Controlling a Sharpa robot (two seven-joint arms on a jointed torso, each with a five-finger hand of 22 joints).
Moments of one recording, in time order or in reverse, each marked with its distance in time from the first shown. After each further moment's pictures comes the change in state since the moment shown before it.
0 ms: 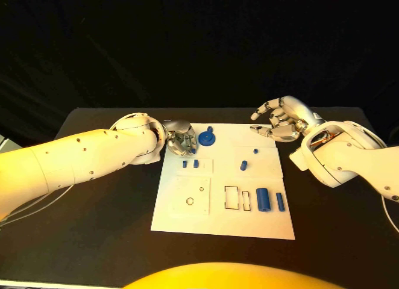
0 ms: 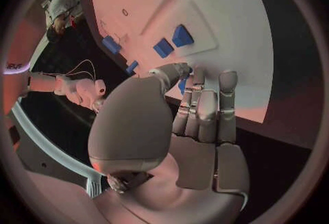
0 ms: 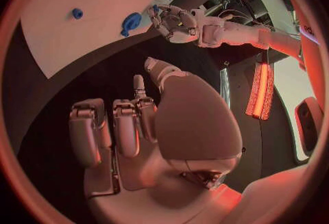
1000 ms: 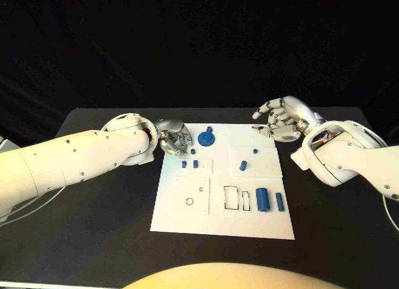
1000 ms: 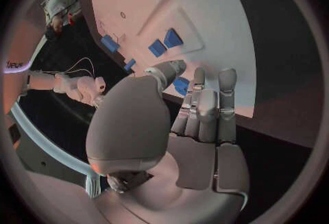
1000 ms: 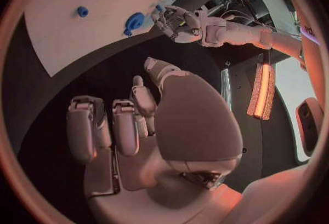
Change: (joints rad) left arm -0.001 -0.049 0.003 0.021 0.011 -0.019 0.001; left_hand -0.029 -0.029 -0.029 0.004 0.000 -0.103 -0.003 -0.076 -0.029 0.000 0.007 -0.029 0.014 -0.027 0.002 -0.005 -0.046 0.000 -0.018 -0.004 -0.022 -0.027; right arm -0.001 -0.003 0.000 -0.017 0.000 0.009 -0.001; right_hand 0.025 -0.025 0.040 0.041 -0.010 -0.018 -0.005 0.008 -0.003 -0.311 0.004 -0.656 -0.300 -0.002 0.009 -0.084 0.001 0.039 0.000 0.007 -0.241 0.001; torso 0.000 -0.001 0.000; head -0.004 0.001
